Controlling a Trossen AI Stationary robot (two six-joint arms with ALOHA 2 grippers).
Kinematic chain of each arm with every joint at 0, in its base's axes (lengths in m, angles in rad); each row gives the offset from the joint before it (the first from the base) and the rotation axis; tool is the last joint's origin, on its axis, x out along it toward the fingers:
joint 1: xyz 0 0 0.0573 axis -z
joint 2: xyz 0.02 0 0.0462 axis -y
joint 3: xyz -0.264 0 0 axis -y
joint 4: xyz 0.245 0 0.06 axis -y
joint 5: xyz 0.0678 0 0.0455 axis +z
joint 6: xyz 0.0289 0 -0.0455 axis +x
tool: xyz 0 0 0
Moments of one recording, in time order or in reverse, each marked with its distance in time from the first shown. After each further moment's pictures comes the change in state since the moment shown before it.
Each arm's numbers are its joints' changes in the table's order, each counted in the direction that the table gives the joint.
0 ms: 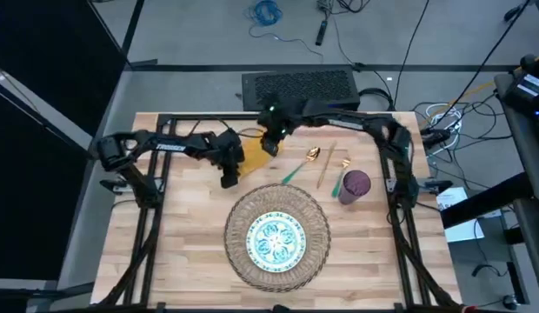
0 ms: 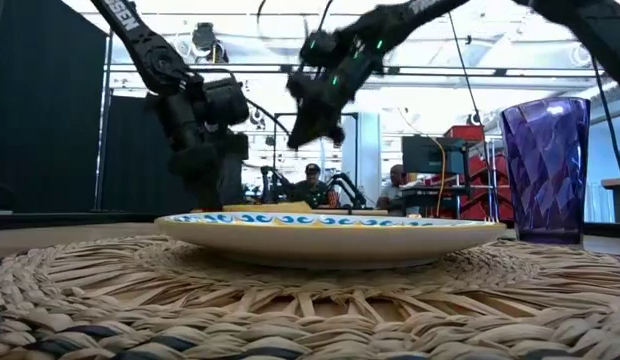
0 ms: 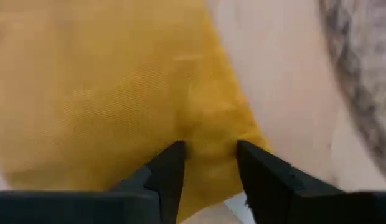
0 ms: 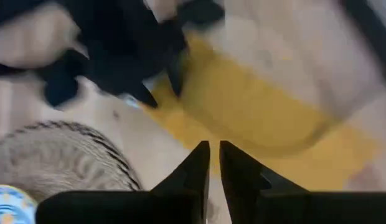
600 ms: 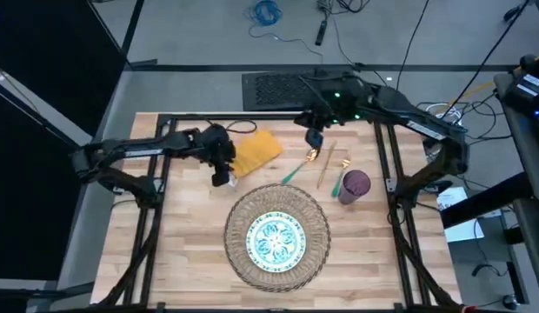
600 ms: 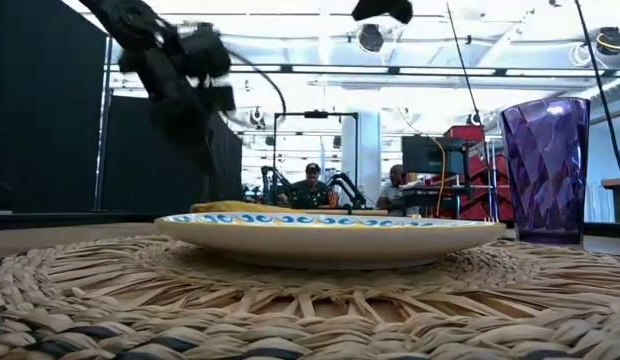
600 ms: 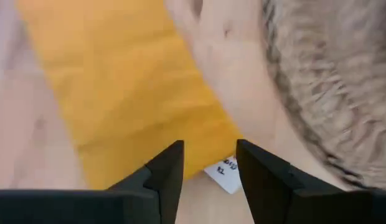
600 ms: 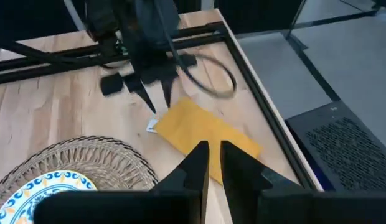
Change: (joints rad) left arm 0.035 0.351 0.003 -0.155 0.034 -0.005; right arm -0.096 0.489 0.001 -0.264 -0.265 -0.023
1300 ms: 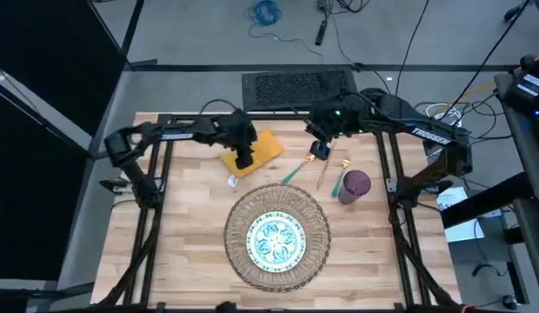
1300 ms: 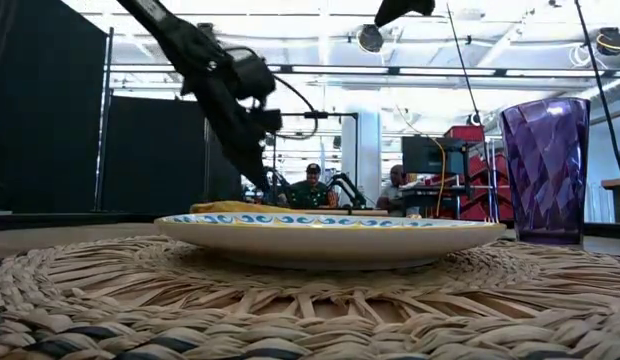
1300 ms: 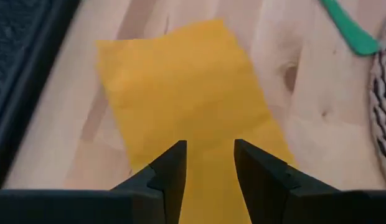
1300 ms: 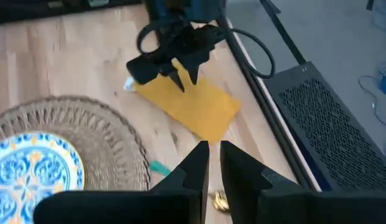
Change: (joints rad) left arm -0.083 -0.462 0.281 0.115 0.077 0.031; right arm -0.124 0.021 -0.001 -0.184 -0.223 0.051
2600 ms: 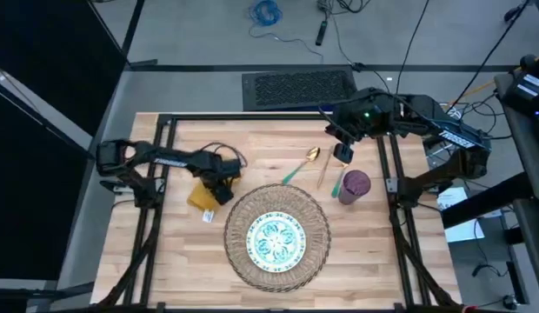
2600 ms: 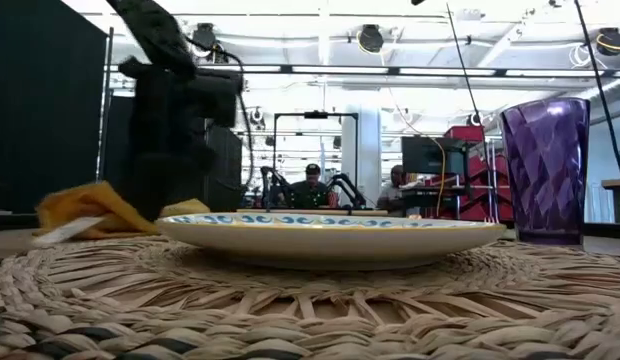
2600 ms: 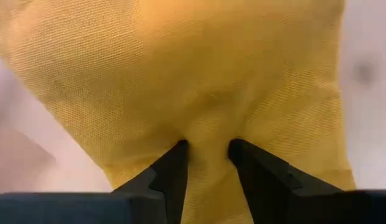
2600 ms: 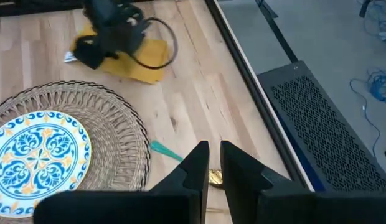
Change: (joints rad) left arm 0.399 0.152 -0.285 -0.441 0.111 -0.818; right arm -0.031 0.130 0.000 -0.111 -0.010 -0.006
